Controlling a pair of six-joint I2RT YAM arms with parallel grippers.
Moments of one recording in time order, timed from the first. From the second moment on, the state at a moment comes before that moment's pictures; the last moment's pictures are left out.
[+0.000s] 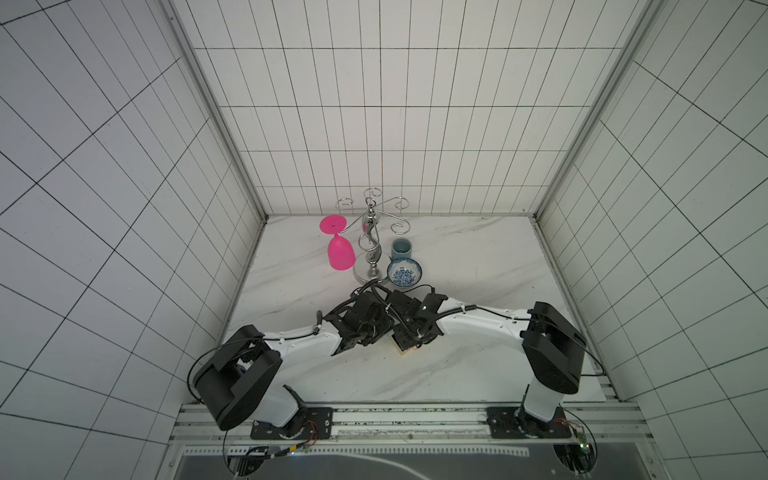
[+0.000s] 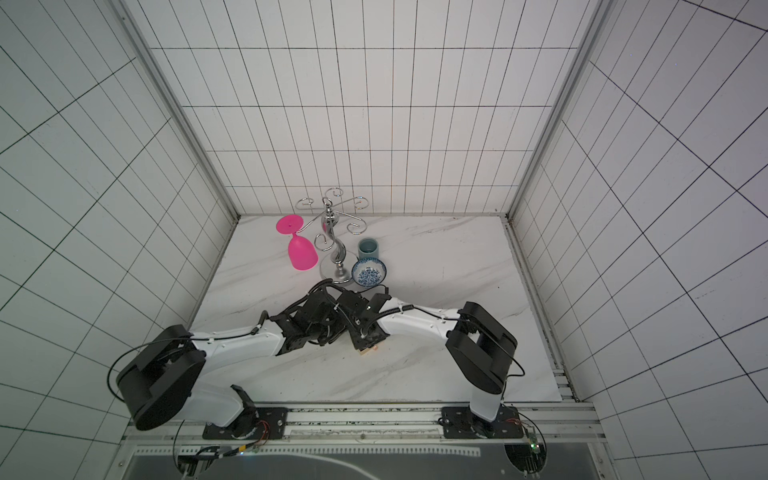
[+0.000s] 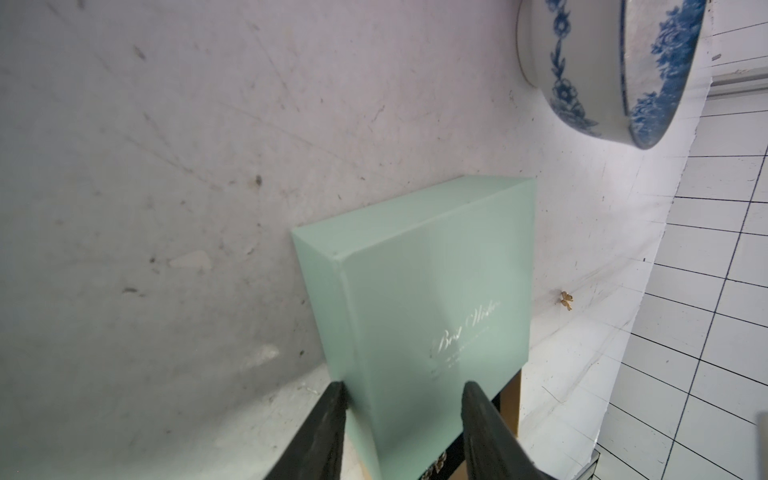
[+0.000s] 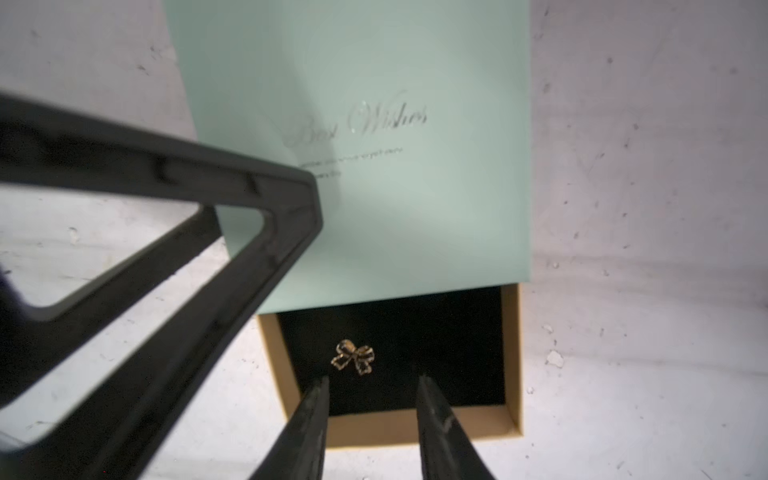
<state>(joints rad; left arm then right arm) -0.74 1.43 0.61 -0.04 0.09 -1.26 1.02 1.75 1.21 -0.74 0.09 0.60</state>
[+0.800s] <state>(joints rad) -0.65 1.44 0.66 -0.11 0.09 -1.20 0.99 1.64 1.21 -0.65 0.08 0.70</state>
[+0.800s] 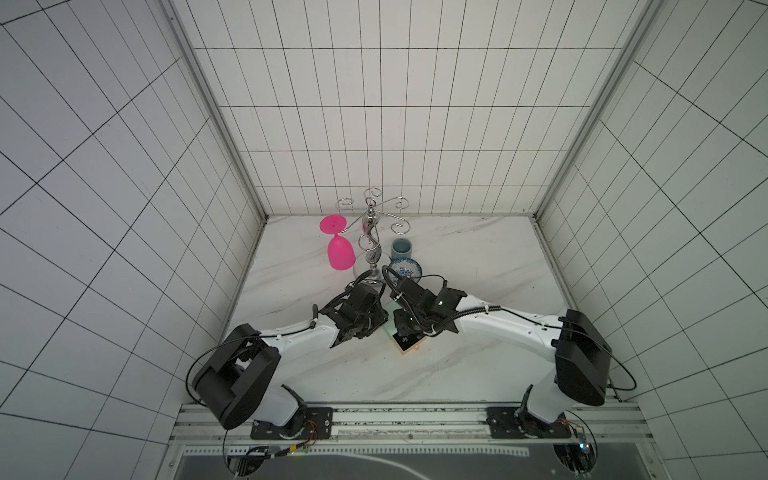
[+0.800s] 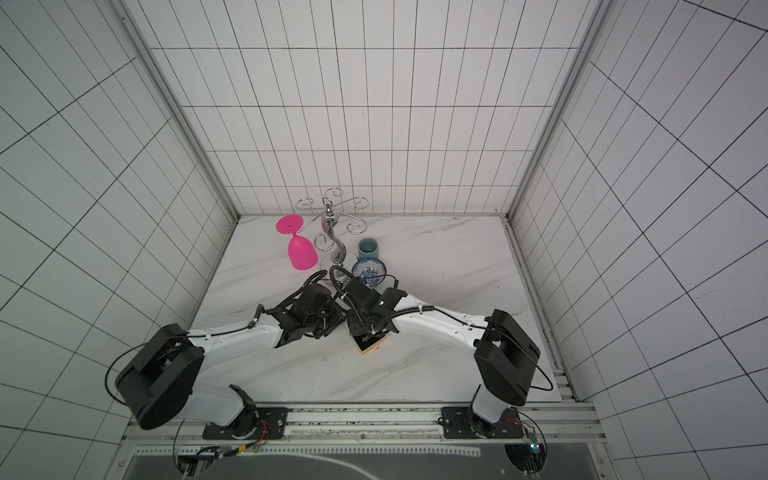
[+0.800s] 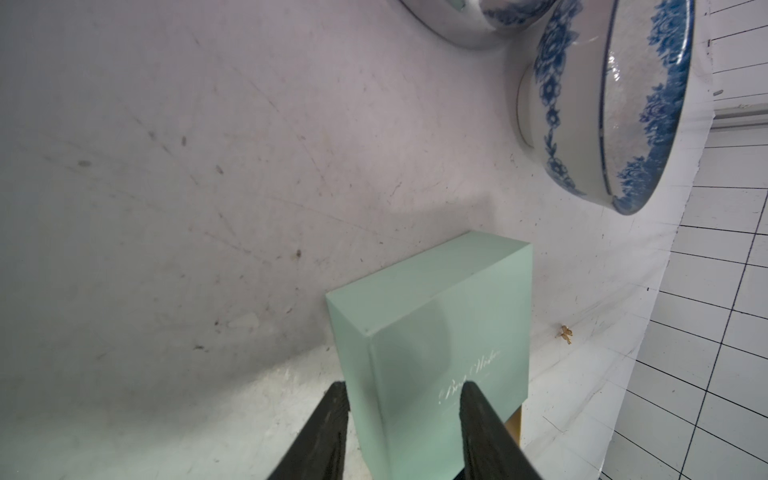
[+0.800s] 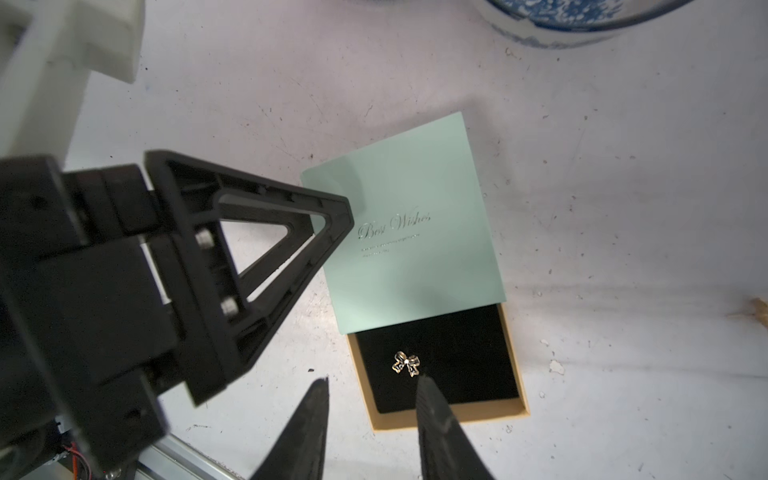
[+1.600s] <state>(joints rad) -0.64 1.45 0.62 -0.07 0.10 -1.20 1.00 1.74 1.20 -0.65 0.04 0.78</state>
